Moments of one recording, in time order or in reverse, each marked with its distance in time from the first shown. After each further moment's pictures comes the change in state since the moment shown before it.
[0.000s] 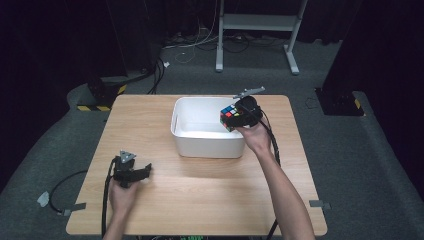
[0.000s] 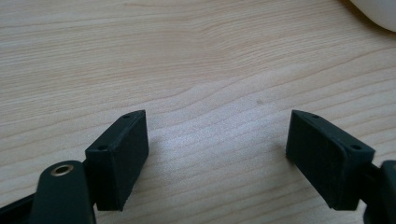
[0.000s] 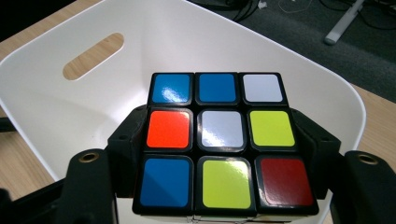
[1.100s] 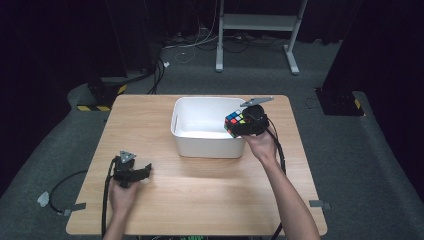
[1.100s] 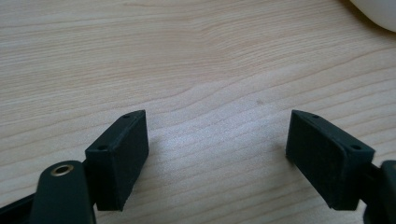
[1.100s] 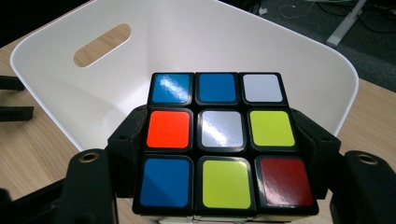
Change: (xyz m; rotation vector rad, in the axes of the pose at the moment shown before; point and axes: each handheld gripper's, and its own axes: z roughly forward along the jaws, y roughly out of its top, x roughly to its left) left arm 0.000 0.000 0.000 0.000 0.000 0.000; right arm 0.000 -0.026 -0.016 -0.039 0.013 0.014
